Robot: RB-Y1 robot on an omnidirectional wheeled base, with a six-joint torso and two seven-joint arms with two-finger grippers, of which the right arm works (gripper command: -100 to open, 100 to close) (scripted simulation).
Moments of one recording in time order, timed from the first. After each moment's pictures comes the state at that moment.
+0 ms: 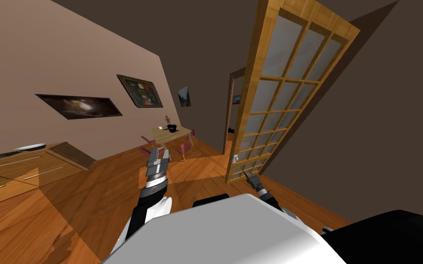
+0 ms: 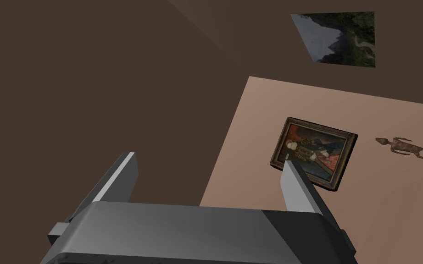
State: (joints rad) arm 0.18 -0.51 0.33 -0.60 -0.29 -1.21 -1.90
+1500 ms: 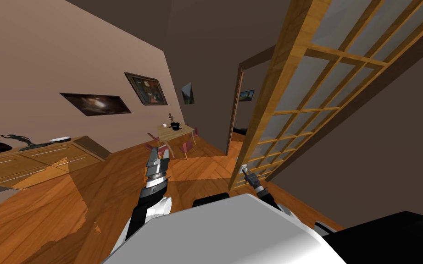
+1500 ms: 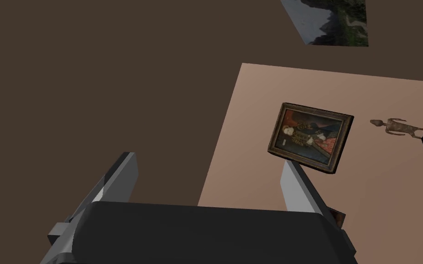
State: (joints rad) arm 0.14 -0.49 0.32 -0.58 -0.30 -1.18 -1.89
